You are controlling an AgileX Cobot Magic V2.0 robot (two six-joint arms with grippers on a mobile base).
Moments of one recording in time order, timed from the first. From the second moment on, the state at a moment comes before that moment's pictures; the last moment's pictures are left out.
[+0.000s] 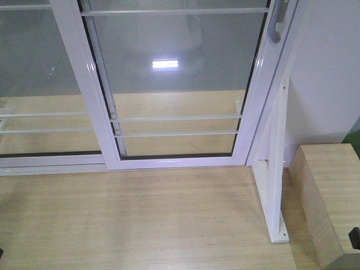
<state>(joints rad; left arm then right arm) -0.18 -0.01 0.03 0.01 0.03 0.05 -0.12 -0.01 0.03 0.03 0.18 -0.02</state>
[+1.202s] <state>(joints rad) -0.18 -0.01 0.03 0.01 0.03 0.05 -0.12 -0.01 0.03 0.03 0.17 -0.02</state>
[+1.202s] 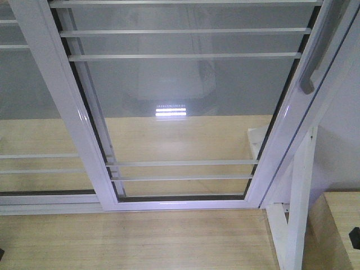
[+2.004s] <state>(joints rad) -0.18 -0.01 0.03 0.01 0.05 0.05 -0.12 0.00 0.03 0.03 0.18 -0.02</state>
